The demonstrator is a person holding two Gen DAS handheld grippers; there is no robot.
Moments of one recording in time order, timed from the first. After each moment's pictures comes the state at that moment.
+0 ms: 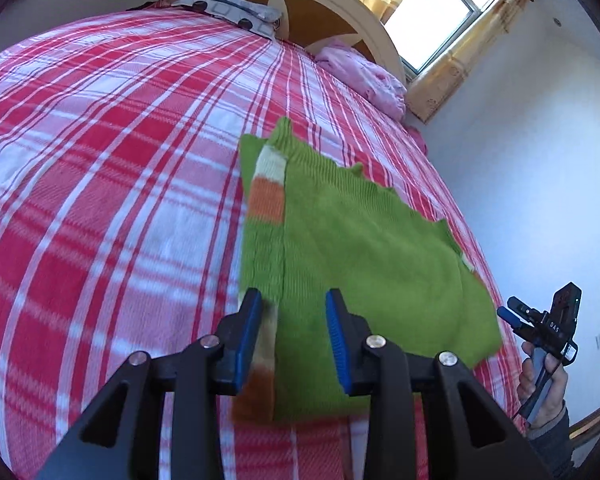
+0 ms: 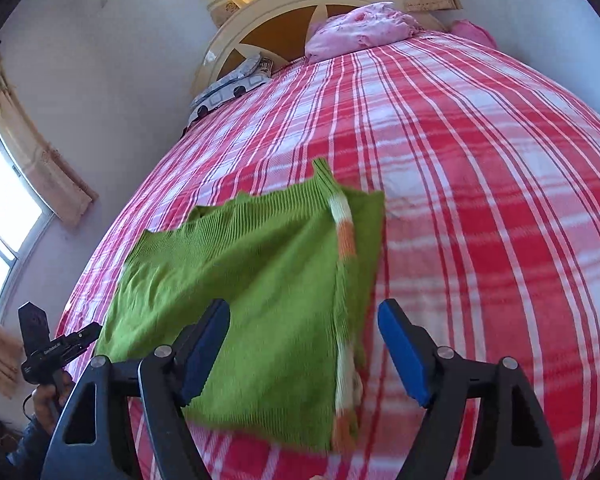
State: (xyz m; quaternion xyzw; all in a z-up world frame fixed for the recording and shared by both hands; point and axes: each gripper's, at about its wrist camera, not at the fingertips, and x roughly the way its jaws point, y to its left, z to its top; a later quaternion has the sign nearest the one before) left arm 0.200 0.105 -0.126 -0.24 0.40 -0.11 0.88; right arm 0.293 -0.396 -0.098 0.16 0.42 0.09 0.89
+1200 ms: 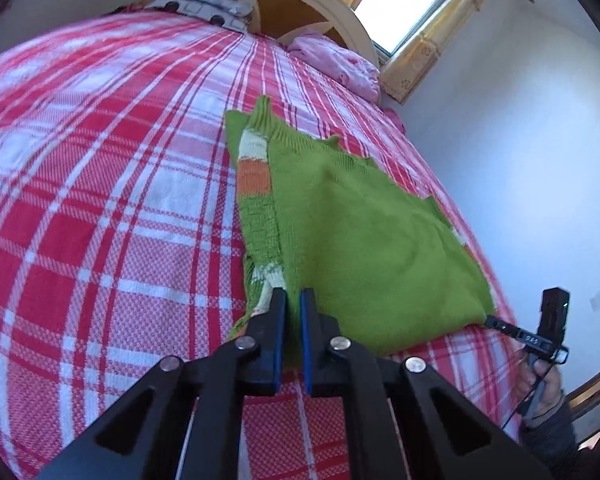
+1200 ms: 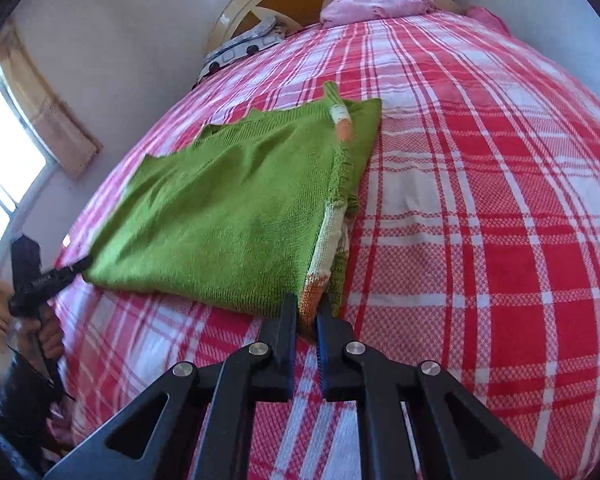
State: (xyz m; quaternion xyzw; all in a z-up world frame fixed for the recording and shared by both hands) left arm 0.158 0.100 -0.130 -0.20 0.40 -0.15 0.88; right arm 0.218 -0.374 -0.132 0.08 0.47 0.11 0.87
